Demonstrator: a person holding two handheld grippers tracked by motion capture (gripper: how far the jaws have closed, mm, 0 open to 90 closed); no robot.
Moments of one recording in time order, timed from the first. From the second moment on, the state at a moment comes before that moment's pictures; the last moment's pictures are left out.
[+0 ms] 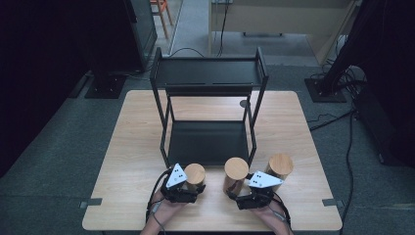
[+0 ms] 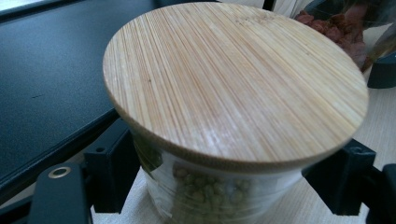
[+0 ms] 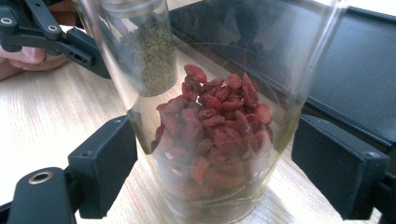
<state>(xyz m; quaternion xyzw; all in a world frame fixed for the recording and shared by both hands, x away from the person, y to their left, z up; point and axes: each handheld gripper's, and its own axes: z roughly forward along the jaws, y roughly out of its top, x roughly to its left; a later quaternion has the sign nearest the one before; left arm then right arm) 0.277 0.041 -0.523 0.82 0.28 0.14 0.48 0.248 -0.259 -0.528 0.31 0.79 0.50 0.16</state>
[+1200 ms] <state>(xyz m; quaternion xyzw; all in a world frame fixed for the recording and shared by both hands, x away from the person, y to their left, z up) 0.274 0.037 -0.522 0.82 0.28 0.16 0.47 0.250 -0.257 -0.528 0.32 0.80 0.49 0.16</state>
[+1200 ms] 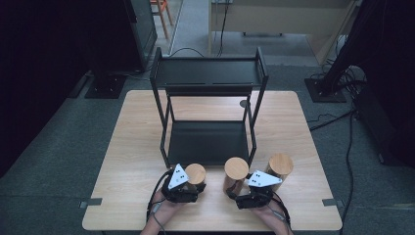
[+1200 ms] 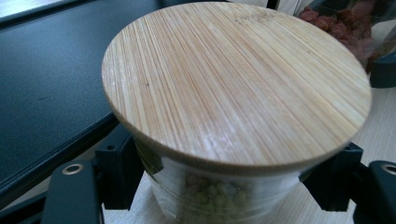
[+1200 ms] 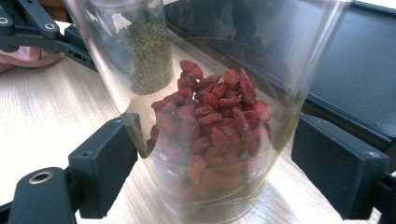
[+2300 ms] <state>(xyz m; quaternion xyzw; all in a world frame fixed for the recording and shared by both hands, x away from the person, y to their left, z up) 0.269 0.036 -0.512 0.82 0.28 0.15 0.47 0.250 -0.257 -0.528 0.32 0.79 0.49 0.16</state>
